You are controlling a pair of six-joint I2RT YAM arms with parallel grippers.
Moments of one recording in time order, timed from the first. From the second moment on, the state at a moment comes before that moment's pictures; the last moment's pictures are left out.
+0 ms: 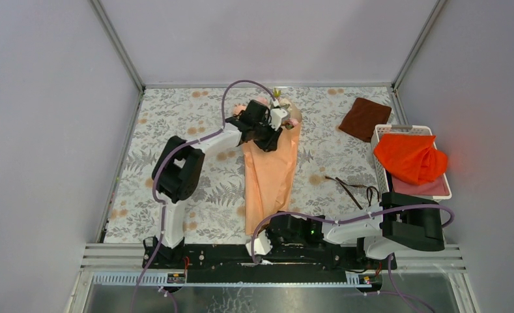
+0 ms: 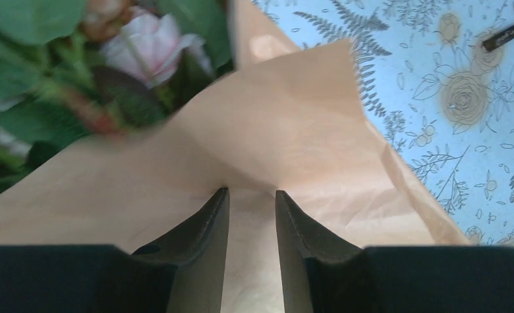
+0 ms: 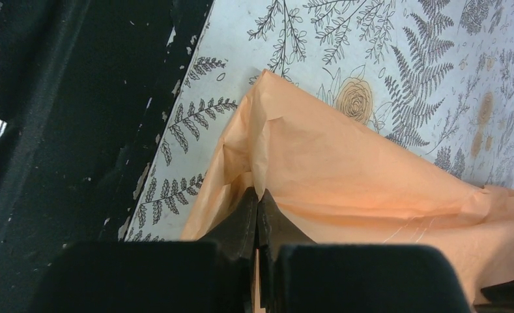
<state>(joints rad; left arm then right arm) -0.53 2.03 1.49 -0.29 0.38 0.16 1.38 1.44 0.45 0.25 0.03 -0.84</state>
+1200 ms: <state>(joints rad) -0.57 2.19 1.59 -0.29 0.40 0.13 0.50 1.30 0.69 -0.07 -0.05 0.50</state>
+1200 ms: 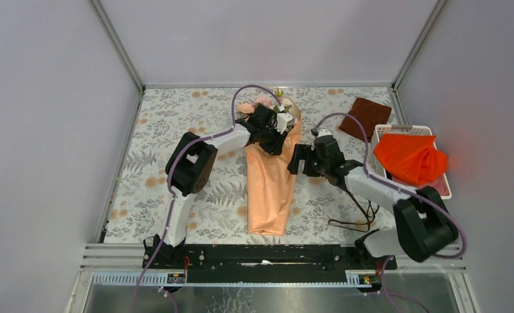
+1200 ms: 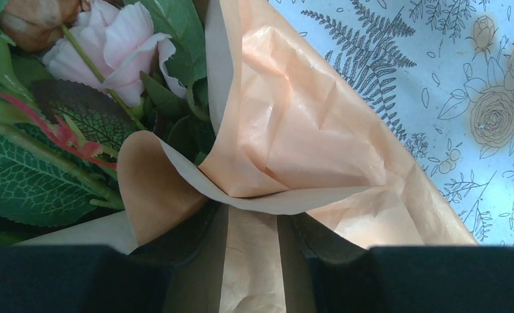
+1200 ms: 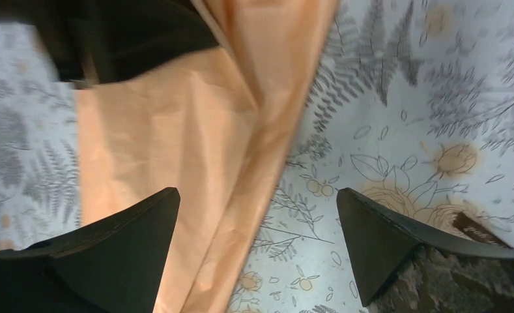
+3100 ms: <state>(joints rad) 0.29 1.54 1.03 -0.42 0.53 0.16 0.45 1.75 0.69 0.33 -0.23 0.94</state>
